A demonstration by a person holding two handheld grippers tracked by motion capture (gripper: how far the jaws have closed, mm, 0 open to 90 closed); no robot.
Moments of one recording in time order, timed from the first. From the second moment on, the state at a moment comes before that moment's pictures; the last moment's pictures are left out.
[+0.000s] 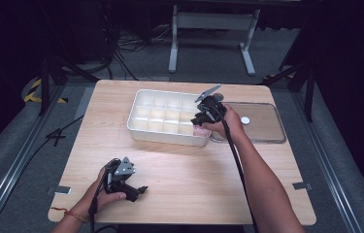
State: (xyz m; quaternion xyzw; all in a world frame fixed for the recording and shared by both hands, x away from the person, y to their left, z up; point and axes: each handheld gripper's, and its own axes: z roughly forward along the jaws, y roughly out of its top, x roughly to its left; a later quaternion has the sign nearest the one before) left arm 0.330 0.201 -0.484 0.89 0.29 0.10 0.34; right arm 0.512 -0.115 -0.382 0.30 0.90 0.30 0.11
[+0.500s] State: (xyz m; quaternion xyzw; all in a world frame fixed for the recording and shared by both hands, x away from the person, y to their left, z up) left arm 0.330 0.202 -0.484 0.89 0.29 0.11 0.34; right arm 0.512 -0.115 -0.407 0.28 0.93 0.23 0.09
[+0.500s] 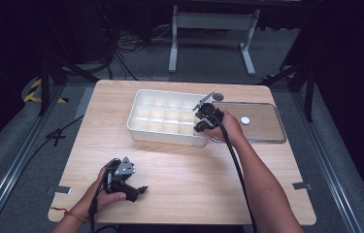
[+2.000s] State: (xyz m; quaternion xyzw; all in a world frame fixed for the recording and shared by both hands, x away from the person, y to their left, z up) left arm 0.330 0.202 -0.484 0.89 0.29 0.11 0.34; right arm 0.485 -0.129 -0.390 0.27 0.91 0.30 0.12
